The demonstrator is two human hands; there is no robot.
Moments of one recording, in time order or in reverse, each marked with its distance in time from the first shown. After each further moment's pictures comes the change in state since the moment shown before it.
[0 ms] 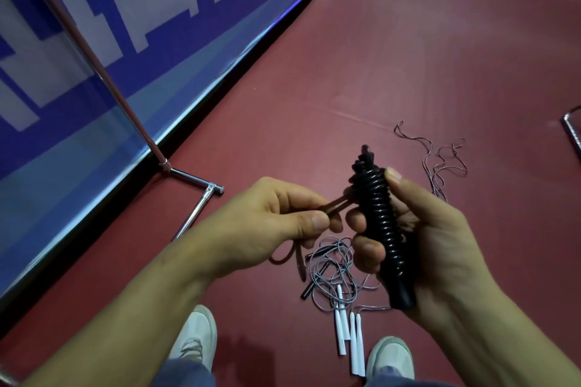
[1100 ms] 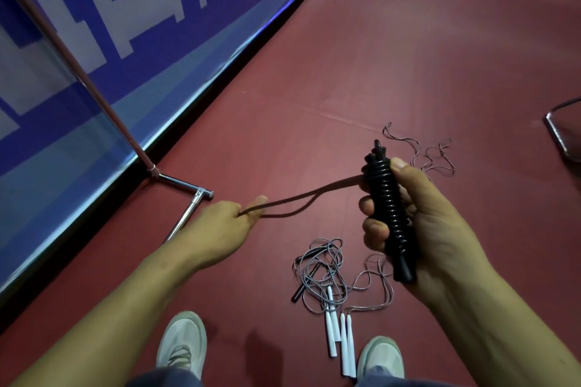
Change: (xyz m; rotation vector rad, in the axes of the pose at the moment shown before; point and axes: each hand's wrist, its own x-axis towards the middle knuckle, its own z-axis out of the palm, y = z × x) left_hand 0.017 -0.055 -0.024 0.718 0.399 -0.504; right_hand 0.012 -0.017 -0.030 -0.062 0.151 -0.143
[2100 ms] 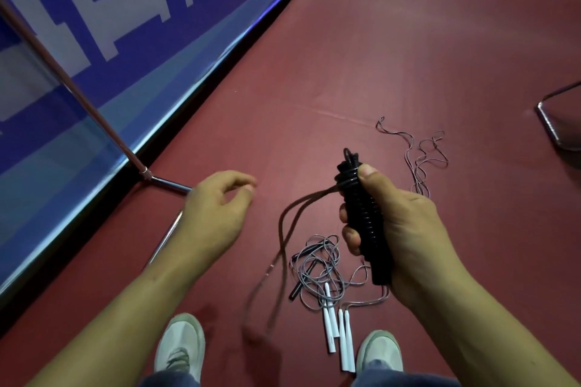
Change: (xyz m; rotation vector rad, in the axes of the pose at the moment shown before) left_hand -0.010 0.028 0.002 -0.342 0.361 0.247; right_hand 0.000 0.014 -0.005 -0.183 0.081 -0.107
